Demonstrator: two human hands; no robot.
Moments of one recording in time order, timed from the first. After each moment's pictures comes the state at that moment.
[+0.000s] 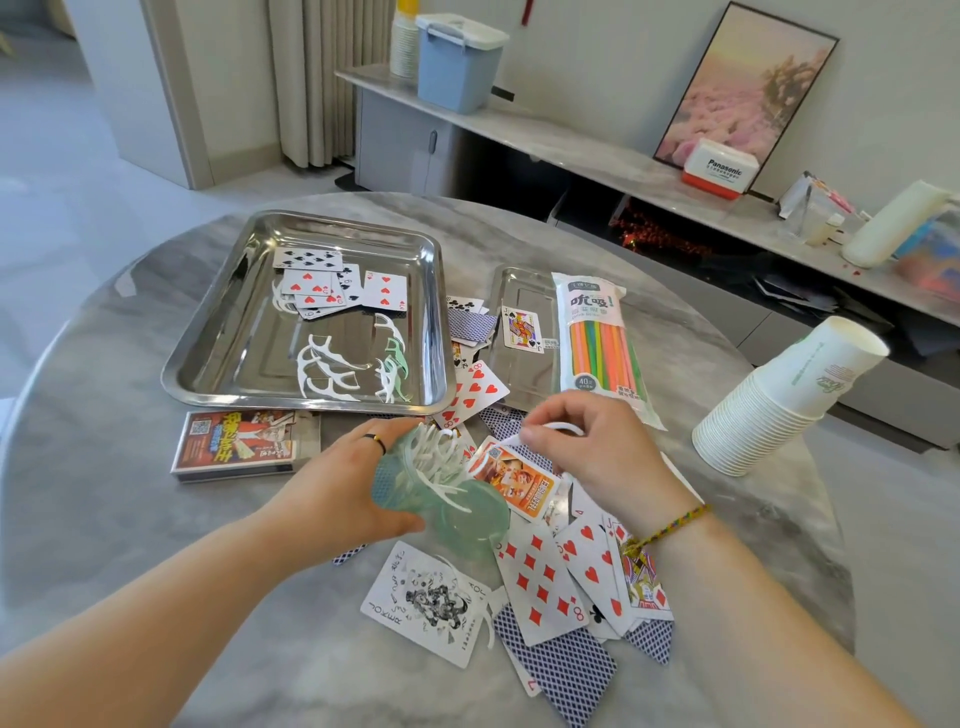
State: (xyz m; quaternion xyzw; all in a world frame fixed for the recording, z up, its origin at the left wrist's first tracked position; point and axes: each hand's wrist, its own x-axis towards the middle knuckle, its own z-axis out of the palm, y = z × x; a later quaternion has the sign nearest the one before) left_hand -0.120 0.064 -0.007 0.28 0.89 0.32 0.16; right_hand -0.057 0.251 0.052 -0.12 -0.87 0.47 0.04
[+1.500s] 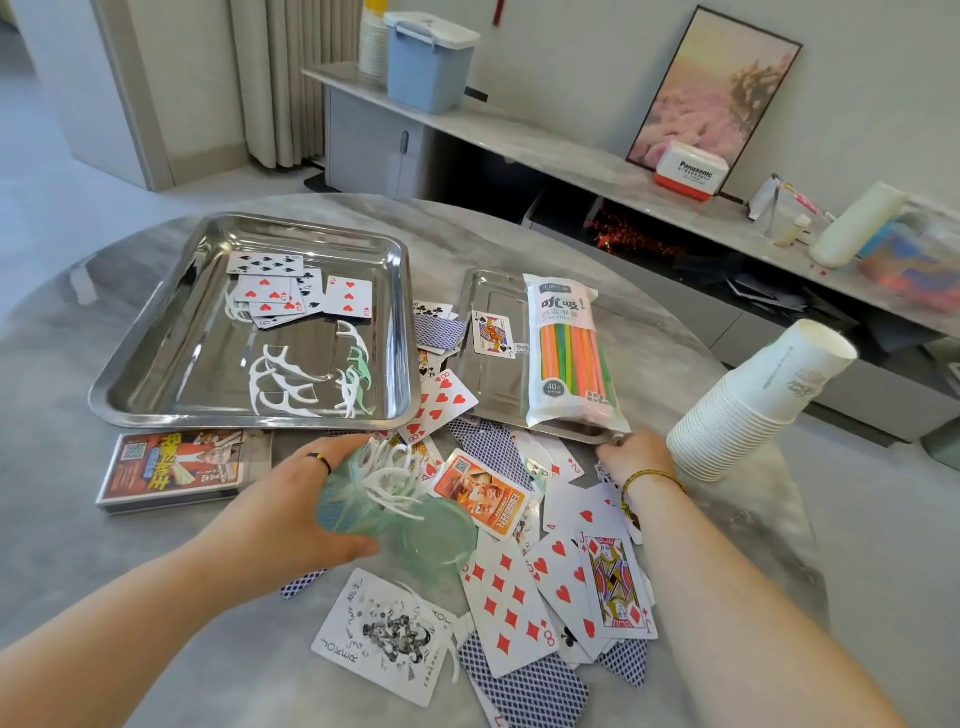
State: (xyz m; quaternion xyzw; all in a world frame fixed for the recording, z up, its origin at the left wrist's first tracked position) left_hand -0.125 0.066 -0.016 0.26 0.89 0.33 0.16; right_hand -0.086 0.374 -0.025 -0.47 -0.84 0.26 0.00
